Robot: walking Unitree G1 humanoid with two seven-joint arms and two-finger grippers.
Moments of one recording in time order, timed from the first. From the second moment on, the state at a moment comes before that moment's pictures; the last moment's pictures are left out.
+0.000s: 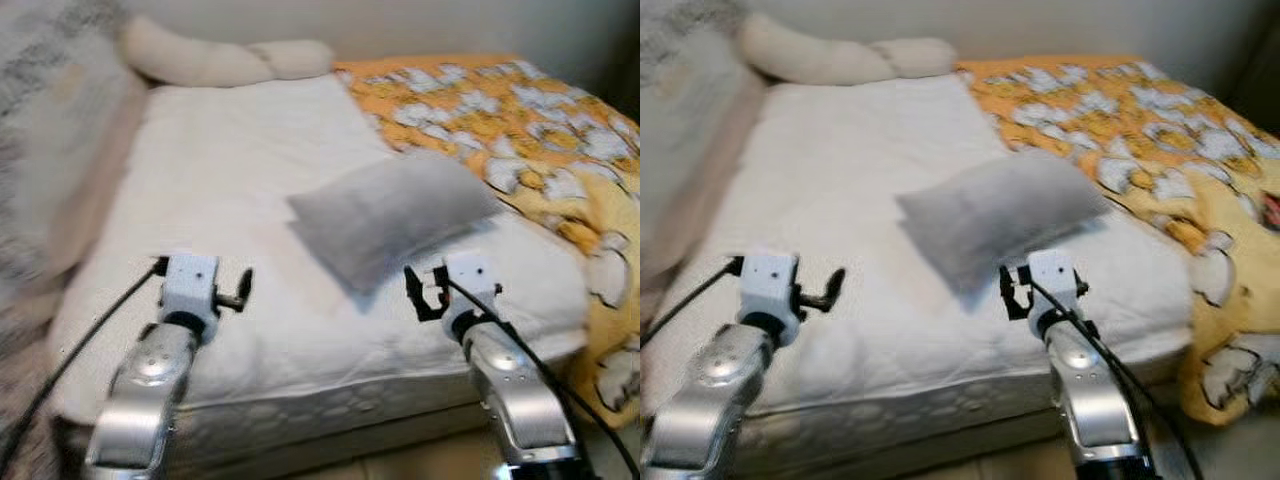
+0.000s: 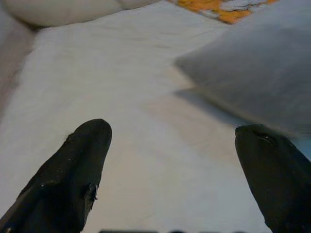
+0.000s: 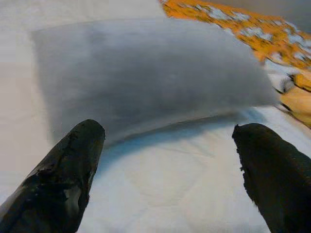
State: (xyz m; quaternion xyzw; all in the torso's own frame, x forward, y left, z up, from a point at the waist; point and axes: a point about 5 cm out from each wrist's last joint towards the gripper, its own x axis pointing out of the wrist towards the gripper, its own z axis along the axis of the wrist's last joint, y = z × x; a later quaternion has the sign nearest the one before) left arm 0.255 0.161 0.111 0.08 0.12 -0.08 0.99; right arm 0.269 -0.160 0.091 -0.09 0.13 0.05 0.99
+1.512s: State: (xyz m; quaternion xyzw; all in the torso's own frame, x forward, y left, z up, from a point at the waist) left arm 0.249 0.138 0.113 0.05 0.11 -0.19 0.98; right arm 0.281 -0.189 0.099 0.06 0.17 -0.08 0.98
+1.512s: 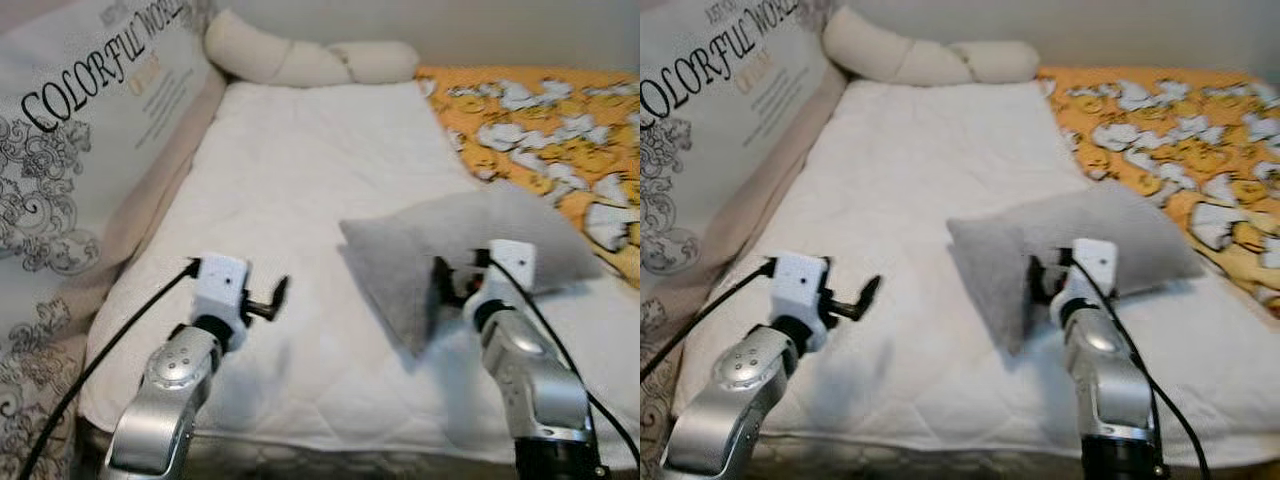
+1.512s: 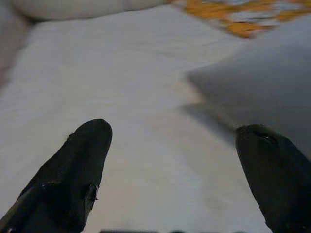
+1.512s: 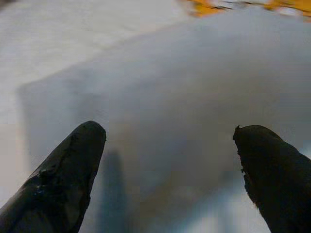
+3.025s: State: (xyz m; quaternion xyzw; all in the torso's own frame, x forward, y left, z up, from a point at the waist) left arm 0.252 0.121 0.117 0.08 0.12 -0.36 0.92; right arm 0.349 -0.211 0.062 0.38 0.22 -0.13 0.89
